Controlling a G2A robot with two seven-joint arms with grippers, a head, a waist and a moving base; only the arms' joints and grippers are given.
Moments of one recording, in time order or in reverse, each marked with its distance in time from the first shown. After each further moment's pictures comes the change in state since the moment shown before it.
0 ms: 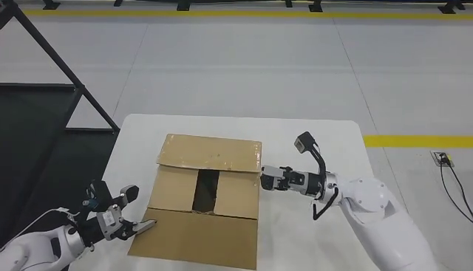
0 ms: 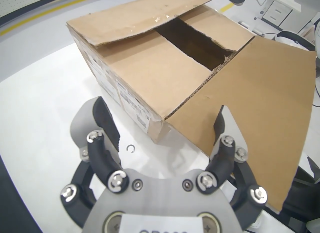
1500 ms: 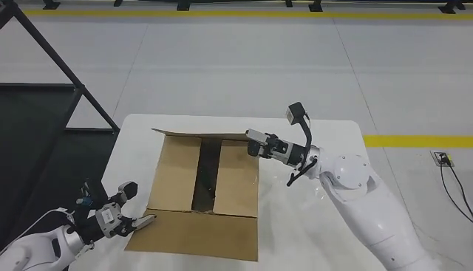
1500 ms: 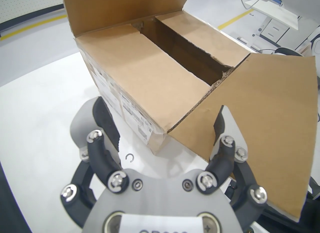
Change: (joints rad) left arm 0.011 0.013 0.017 0.001 -0.035 0.051 0.069; right arm 0.212 -0.075 -0.137 0.111 -0.032 -0.020 -0.234
